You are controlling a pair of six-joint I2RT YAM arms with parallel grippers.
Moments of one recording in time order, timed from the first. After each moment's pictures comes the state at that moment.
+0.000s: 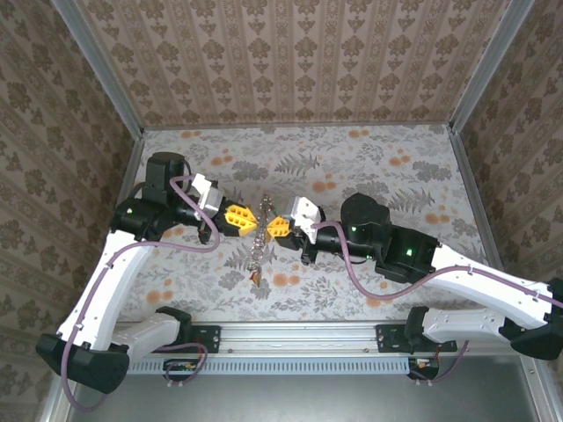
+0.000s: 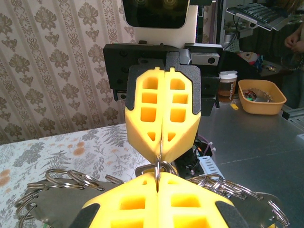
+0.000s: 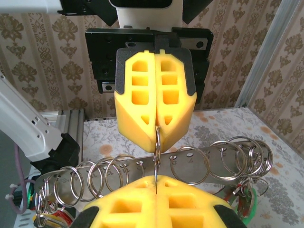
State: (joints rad) left arm -0.38 1.05 1.20 -0.79 1.44 0.73; right arm 1.07 1.08 1.14 -0.24 -0.13 -0.16
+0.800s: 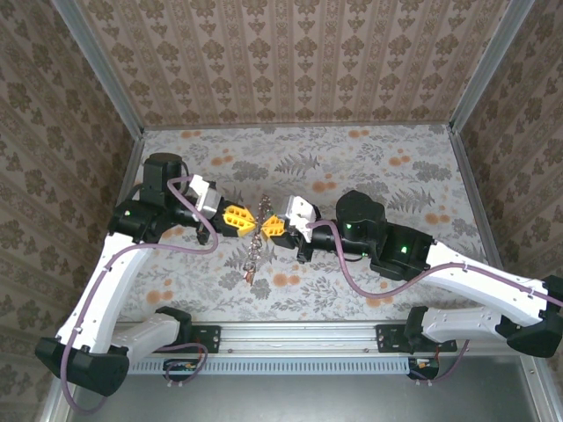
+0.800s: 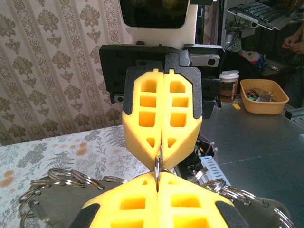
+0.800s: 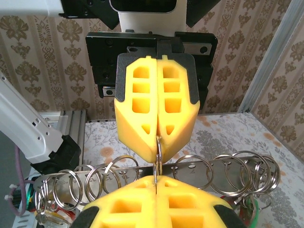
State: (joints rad) left arm -0.38 1.03 1.19 -0.78 1.44 0.72; right arm 1.07 1.11 1.17 -0.22 -0.15 -0.18
